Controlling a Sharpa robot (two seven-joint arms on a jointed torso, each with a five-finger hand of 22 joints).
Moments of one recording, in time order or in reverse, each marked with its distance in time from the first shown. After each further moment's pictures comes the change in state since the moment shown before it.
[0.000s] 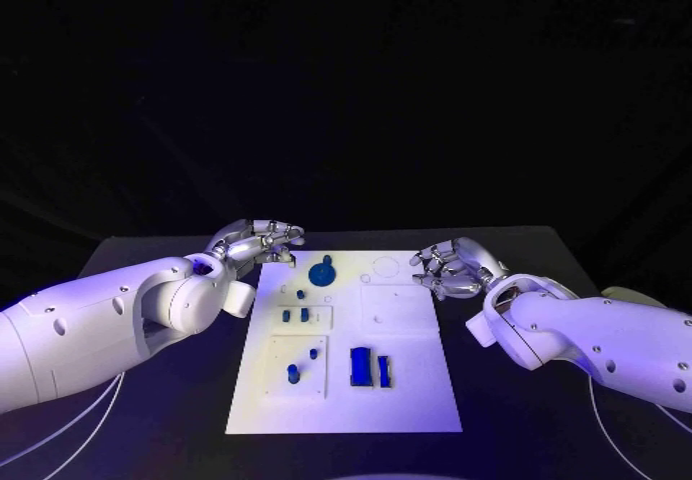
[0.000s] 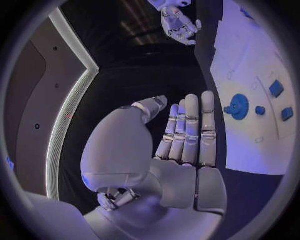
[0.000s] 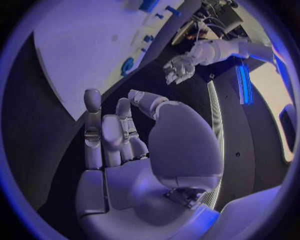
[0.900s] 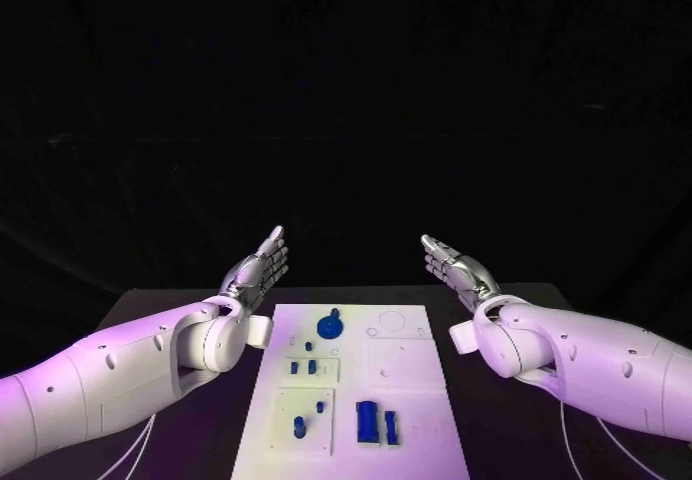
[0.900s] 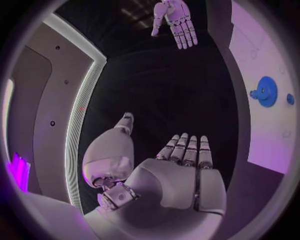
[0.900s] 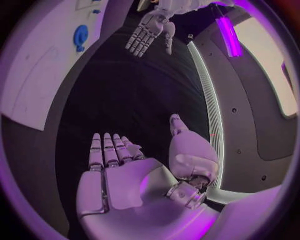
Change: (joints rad) left arm -0.043 0.124 0.023 -0.148 0.099 -0.093 0.152; left_hand -0.747 0.151 -0.472 -0.060 -0.142 -0.695 -0.142 -0.302 -0.279 -0.732 -0.099 -0.414 -0.098 -0.793 -0.037 -0.926 -0.356 -0.133 -0.878 -0.105 -0.303 -1.046; right arm -0.007 0.155 0.057 -0.259 0.495 0.141 0.284; right_hand -0.820 0.209 -0.548 -0.008 -0.177 -0.781 -0.096 -0.132 -0.446 -0.886 -0.022 -0.636 -0.850 -1.171 0.042 -1.162 -0.922 -0.129 -1.037 -0.042 -0.429 -1.119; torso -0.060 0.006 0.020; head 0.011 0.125
